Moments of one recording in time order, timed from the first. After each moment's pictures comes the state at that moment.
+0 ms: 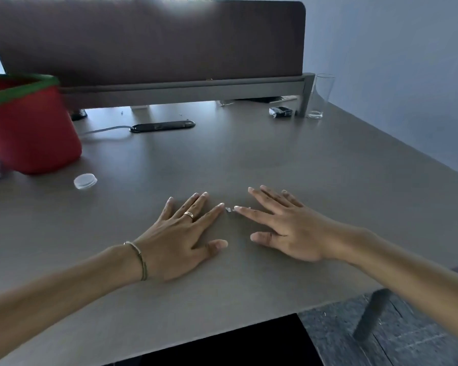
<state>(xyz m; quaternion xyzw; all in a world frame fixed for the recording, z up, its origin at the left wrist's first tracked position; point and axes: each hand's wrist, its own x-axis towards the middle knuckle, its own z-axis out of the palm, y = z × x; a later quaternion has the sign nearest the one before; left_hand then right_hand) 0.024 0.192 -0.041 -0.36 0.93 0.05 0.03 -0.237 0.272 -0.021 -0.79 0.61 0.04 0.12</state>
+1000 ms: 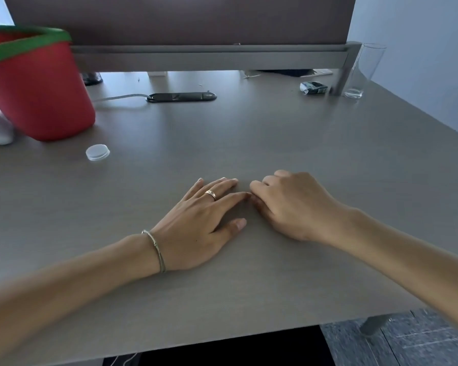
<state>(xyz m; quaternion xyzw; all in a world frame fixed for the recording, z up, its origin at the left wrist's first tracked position) 0.017 0.191 -0.049 -0.34 0.93 0.12 -0.10 -0.199 0.223 -0.026 -0.83 0.55 -0.03 -0.12</state>
